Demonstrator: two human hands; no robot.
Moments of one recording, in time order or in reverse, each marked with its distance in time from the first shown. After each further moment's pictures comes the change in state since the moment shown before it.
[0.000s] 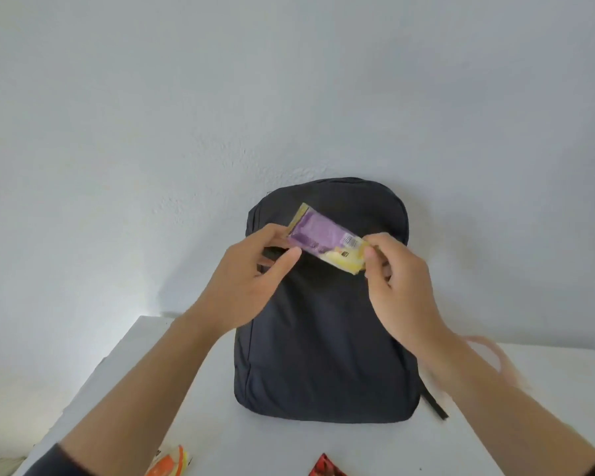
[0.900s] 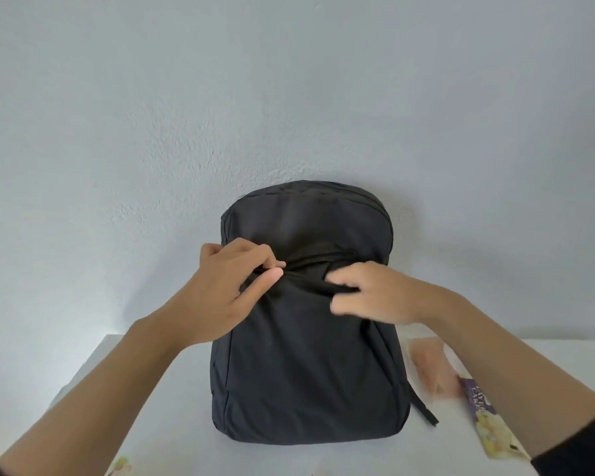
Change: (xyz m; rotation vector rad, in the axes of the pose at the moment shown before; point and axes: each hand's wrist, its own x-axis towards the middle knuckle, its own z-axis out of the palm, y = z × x) left_hand 0.027 -0.030 -0.001 0.350 -0.216 0.180; right_hand 0.050 0.013 -0.018 -0.147 -0.975 0.217
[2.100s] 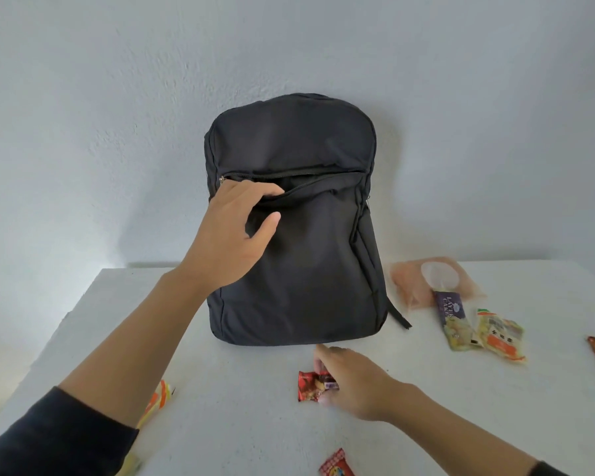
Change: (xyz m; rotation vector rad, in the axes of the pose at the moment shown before) left_hand -0.027 0.026 0.045 -0.047 0.252 0.025; right_hand -0.092 0.045 0.223 -0.051 -0.144 0.154
